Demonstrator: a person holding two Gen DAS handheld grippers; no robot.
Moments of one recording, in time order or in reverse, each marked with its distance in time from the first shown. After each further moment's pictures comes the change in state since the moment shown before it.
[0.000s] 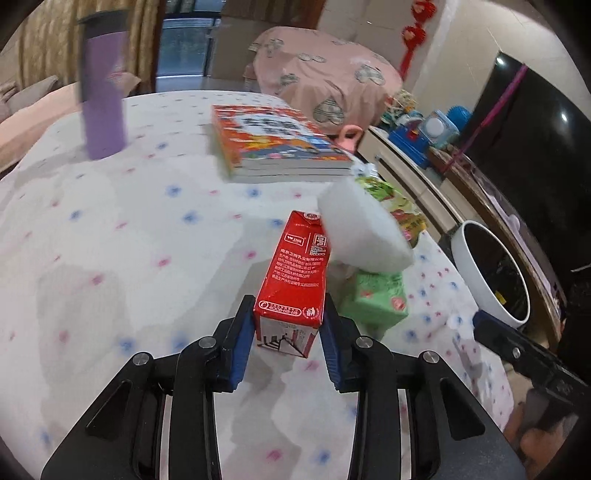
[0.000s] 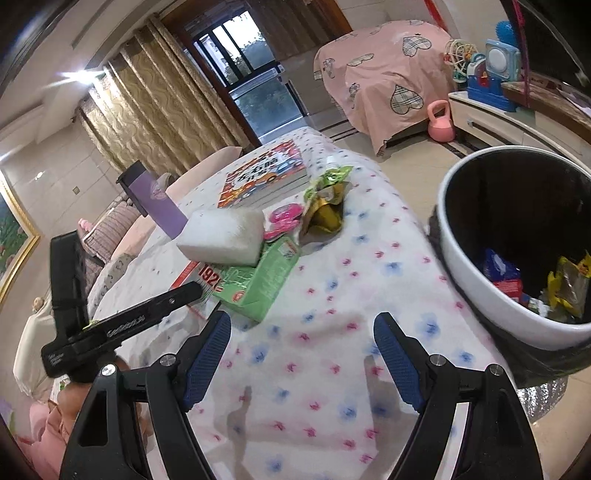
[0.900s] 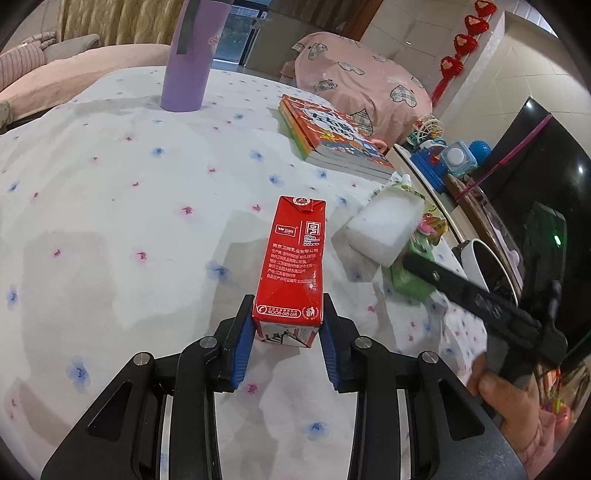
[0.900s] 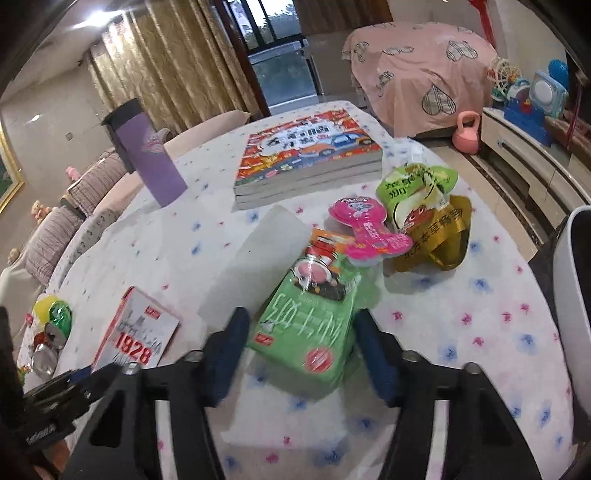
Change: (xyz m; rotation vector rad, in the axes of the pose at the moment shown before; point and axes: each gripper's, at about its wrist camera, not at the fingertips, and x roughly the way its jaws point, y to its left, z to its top) left arm -0.033 0.055 -0.035 -0.164 0.001 -0.014; right arm 0.082 0.063 0.018 -0.169 0.101 -0.079
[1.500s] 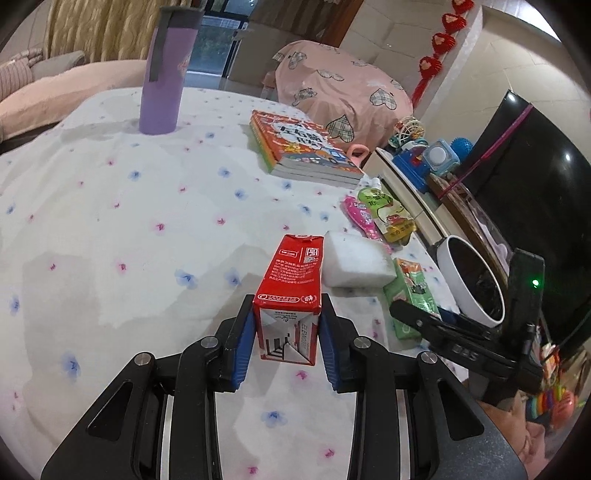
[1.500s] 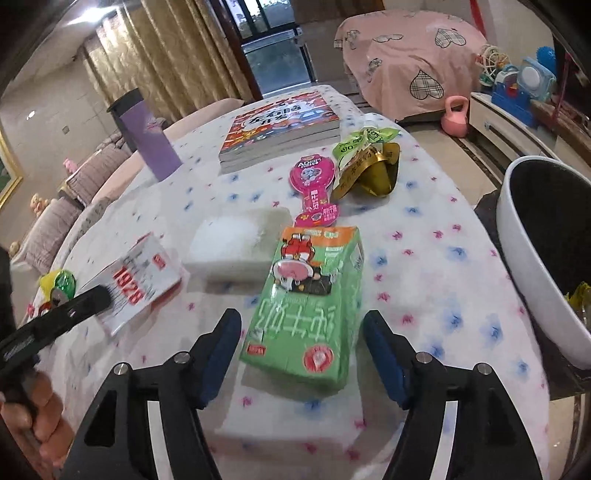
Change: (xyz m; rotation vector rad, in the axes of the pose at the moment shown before) left arm -0.020 -0.030 -0.003 0.066 -0.041 -0.023; right arm -0.026 -0.028 -0.032 0.031 0.043 -0.021
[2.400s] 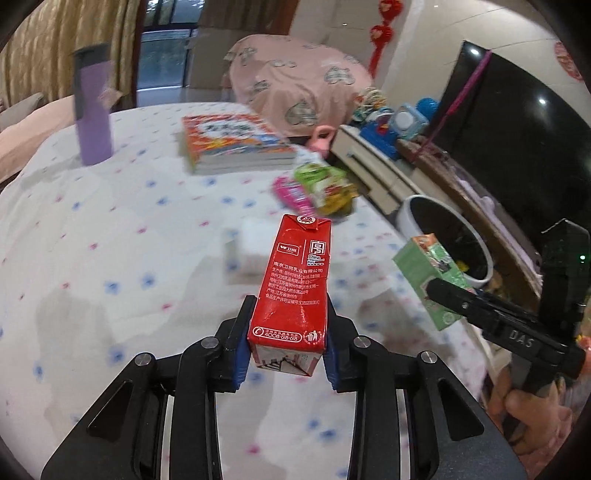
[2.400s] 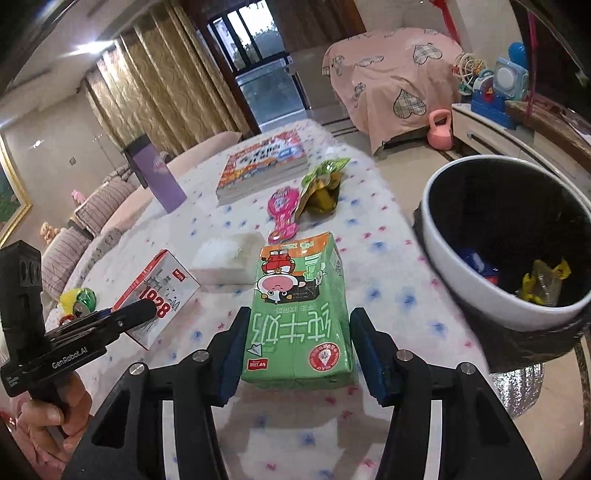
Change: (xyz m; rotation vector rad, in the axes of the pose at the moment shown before) left arm 0.007 -0.080 -0.012 0.191 0.026 -0.044; right arm -0.079 -0.044 -0.025 0.065 -0.133 0.032
